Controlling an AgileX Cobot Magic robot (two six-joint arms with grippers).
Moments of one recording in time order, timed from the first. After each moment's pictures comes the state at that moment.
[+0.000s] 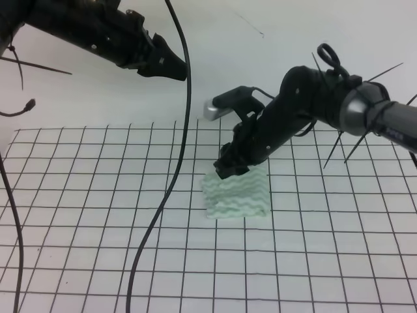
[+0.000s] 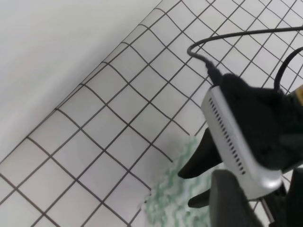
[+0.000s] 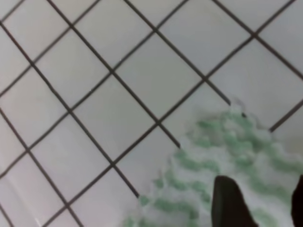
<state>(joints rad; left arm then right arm) -0.20 2.09 -2.16 -0.80 1.23 0.74 0.47 2.30 -1.89 0.48 0.77 -0.54</state>
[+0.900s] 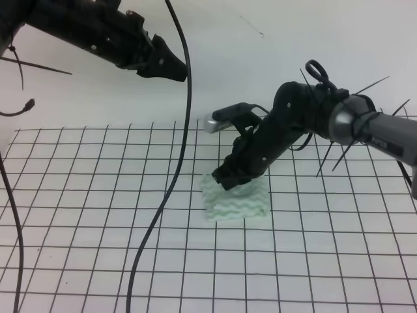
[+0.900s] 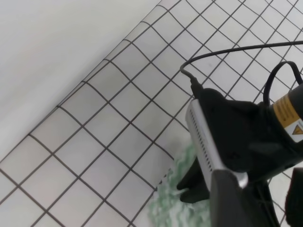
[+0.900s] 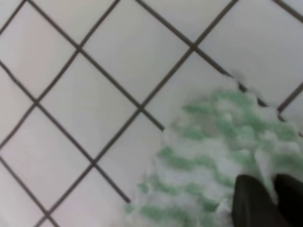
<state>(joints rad) -0.20 2.09 -2.16 -0.79 1.23 0.73 0.47 2.36 -1.92 0.44 0.80 -0.43</state>
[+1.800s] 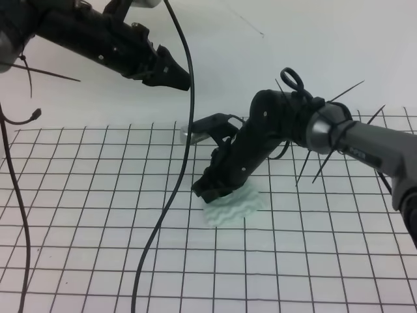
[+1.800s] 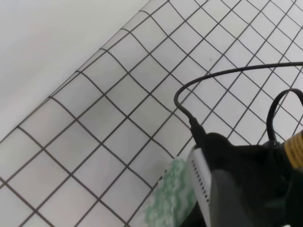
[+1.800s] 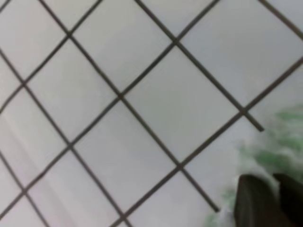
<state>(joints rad) -0.20 2.13 -2.16 -0.82 1.23 0.73 0.55 2.37 -1.96 0.45 0.82 -0.42</state>
